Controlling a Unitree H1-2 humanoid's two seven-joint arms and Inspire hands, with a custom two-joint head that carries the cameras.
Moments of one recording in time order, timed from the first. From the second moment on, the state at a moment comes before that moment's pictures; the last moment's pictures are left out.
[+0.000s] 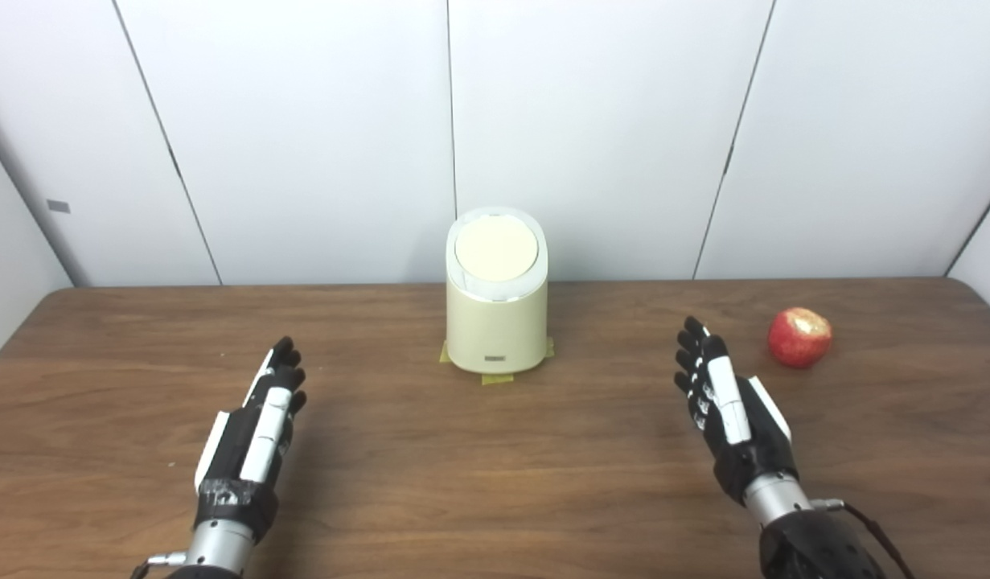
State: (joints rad) left arm -0.01 0.11 0.13 -0.29 -0.14 0.29 -0.05; right arm -0.09 -0.06 -0.07 -0.24 0.07 0.39 0.05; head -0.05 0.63
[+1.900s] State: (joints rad) left arm -0.87 0.20 -0.24 0.25 0.35 0.46 -0.20; right arm -0.06 -0.04 -0.06 -0.10 0.07 0.20 0.03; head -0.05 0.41
